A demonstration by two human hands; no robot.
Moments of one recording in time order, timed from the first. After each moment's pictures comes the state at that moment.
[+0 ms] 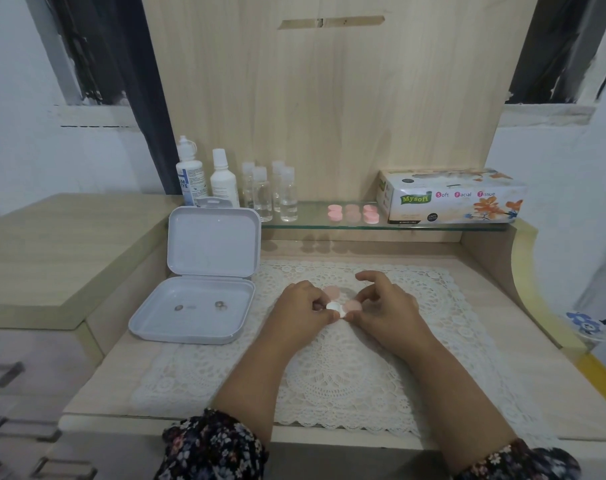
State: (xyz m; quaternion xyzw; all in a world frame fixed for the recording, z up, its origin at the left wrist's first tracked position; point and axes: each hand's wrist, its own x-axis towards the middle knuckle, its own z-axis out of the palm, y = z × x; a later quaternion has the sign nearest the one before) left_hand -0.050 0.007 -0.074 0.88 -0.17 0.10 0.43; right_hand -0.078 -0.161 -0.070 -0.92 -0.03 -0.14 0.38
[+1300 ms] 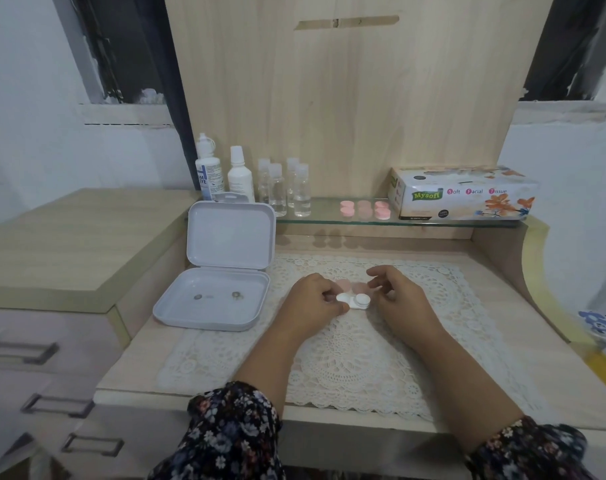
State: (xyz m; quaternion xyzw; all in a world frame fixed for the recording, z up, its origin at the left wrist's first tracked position) left_hand -0.054 0.011 -0.069 0.88 -0.16 0.07 0.44; right_hand -0.080 -0.160 -0.068 -0.87 -0.03 -0.14 0.48
